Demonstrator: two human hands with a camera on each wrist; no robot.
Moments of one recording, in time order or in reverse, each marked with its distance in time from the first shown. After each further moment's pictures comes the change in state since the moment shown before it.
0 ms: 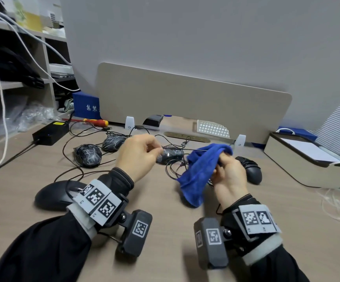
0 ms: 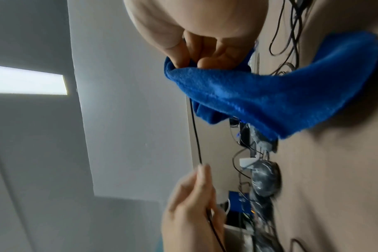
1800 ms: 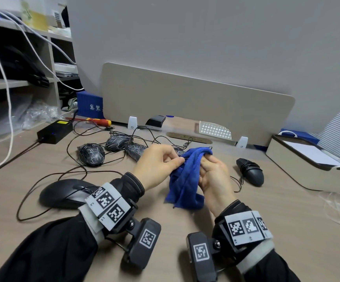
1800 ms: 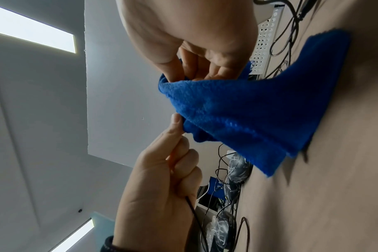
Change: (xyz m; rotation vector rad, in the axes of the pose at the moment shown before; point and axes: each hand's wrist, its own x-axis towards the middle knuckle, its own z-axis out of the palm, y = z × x) left_hand -0.010 0.013 0.015 -0.269 -0.244 -0.042; right_hand -0.024 0.011 0.014 -0.252 -0.259 0.014
